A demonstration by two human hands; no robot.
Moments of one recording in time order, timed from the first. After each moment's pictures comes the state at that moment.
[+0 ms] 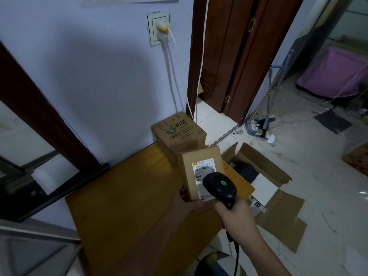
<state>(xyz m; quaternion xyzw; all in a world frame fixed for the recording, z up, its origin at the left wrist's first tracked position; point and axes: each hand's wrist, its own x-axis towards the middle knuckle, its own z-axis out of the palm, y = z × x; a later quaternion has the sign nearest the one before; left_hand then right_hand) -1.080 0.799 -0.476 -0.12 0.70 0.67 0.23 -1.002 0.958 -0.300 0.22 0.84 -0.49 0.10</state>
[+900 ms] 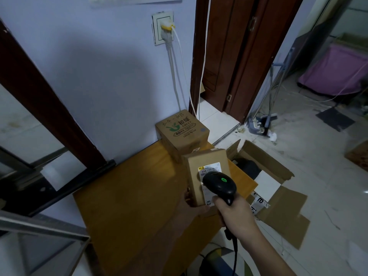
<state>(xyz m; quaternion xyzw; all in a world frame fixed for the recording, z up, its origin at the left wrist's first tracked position) -1.048 0.792 -0.488 -0.12 0.70 0.66 0.24 -0.990 0.943 -0.305 0.22 0.81 -0.53 0.11</state>
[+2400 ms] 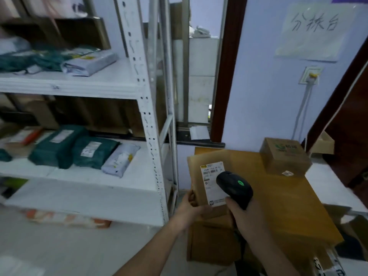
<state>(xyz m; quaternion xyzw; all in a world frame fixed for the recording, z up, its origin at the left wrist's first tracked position) -0.666 0.712 -0.356 -0.30 0.61 0.73 -0.05 -0.729 0.891 -0.239 -0.16 0.79 -0.55 0.23</state>
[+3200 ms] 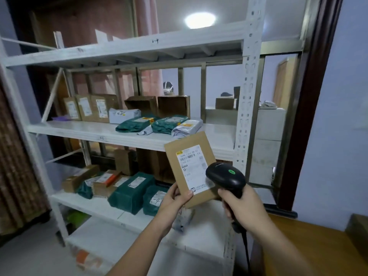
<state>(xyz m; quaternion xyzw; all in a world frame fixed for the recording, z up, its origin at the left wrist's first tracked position) -0.459 0.452 -0.173 -0.25 0.63 0.66 -0.32 -0.578 0.650 -0.079 -0.39 0.70 -0.57 0.18</state>
